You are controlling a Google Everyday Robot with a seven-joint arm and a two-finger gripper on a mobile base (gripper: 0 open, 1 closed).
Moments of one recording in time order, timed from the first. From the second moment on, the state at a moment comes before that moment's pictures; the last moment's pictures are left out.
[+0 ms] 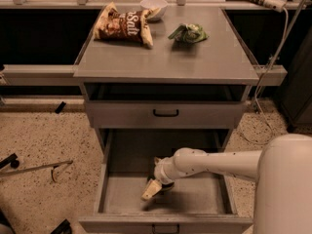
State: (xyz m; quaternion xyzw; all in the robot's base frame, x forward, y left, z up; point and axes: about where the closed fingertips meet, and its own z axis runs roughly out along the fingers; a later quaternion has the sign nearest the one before) arm 0.560 0.022 0.388 -0.55 0.76 0.20 0.26
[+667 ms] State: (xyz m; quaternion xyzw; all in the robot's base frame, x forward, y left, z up) arm 0.565 0.004 0.376 -0.54 0.77 0.20 0.26
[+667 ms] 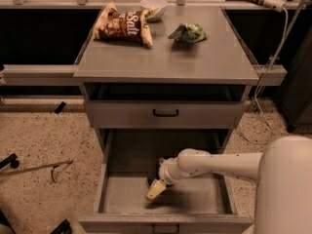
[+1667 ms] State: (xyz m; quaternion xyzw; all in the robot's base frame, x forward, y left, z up) arm 0.558 -0.022 0.355 -0.54 0.78 0.18 0.25
